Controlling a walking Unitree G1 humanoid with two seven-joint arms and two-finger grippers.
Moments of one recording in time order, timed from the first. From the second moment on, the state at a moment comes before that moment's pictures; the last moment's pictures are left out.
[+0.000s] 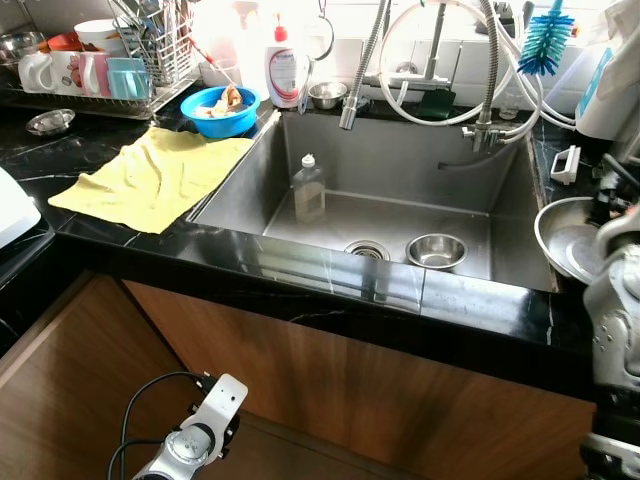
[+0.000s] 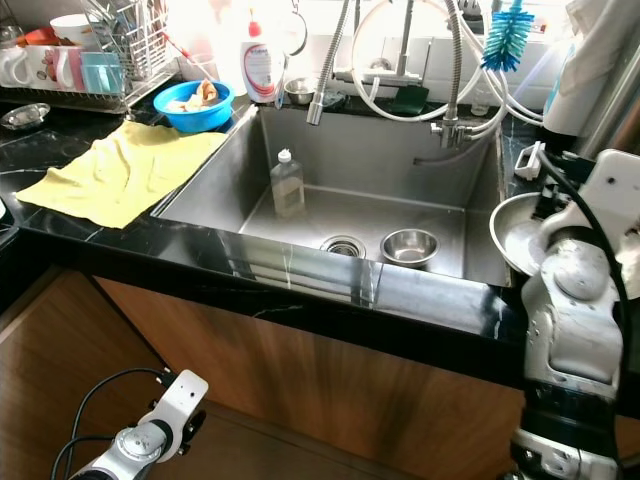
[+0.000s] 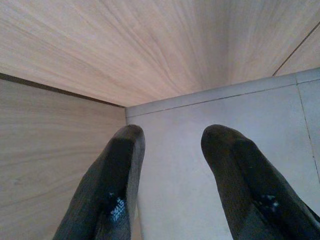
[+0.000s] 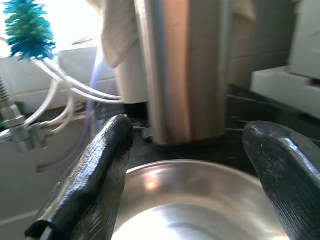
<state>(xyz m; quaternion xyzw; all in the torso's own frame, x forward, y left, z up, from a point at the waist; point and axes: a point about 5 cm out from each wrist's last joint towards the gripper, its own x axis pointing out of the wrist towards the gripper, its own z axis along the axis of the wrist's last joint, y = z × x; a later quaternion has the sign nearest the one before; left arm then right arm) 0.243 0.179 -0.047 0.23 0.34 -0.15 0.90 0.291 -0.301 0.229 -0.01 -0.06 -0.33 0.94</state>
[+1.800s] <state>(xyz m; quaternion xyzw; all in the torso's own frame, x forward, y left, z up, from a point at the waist) 0.243 0.181 -0.046 0.23 0.35 -0.15 0.90 0.253 -0.308 0.185 0.21 0.03 -0.41 0.89</state>
